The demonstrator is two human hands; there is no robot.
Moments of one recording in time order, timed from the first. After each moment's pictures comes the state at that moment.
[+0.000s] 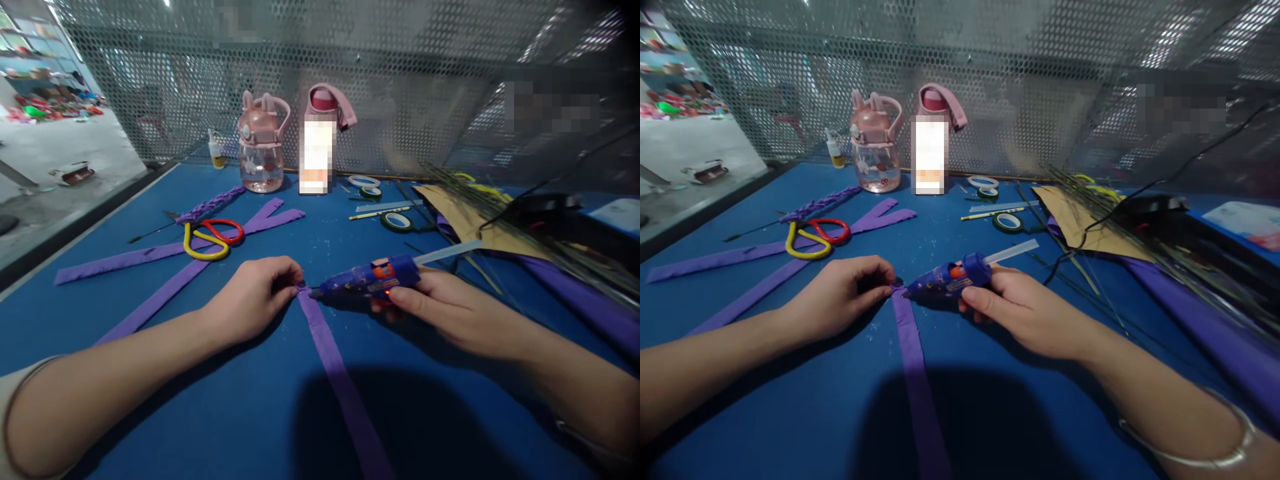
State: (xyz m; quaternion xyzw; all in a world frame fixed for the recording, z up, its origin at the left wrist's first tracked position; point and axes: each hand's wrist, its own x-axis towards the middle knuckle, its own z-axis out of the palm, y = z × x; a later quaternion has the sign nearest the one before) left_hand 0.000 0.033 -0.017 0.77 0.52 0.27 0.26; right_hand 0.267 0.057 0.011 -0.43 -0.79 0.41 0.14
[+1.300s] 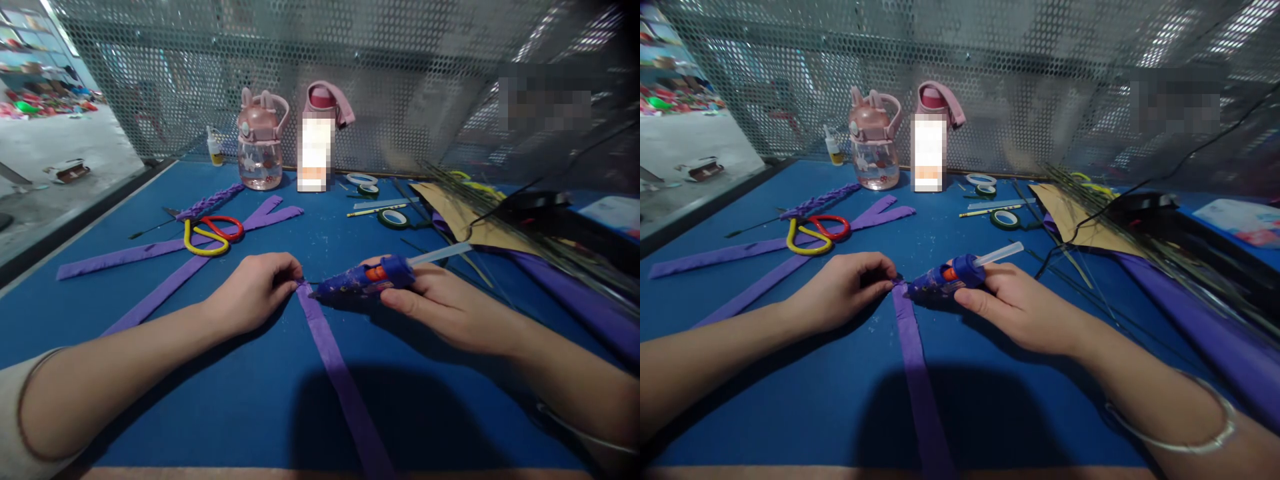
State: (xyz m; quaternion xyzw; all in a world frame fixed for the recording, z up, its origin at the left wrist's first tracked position) left_hand -0.001 0.035 -0.016 0.79 0.51 0.26 0.23; right_hand 0.259 0.056 0.018 -0.36 -0.88 0.27 0.13
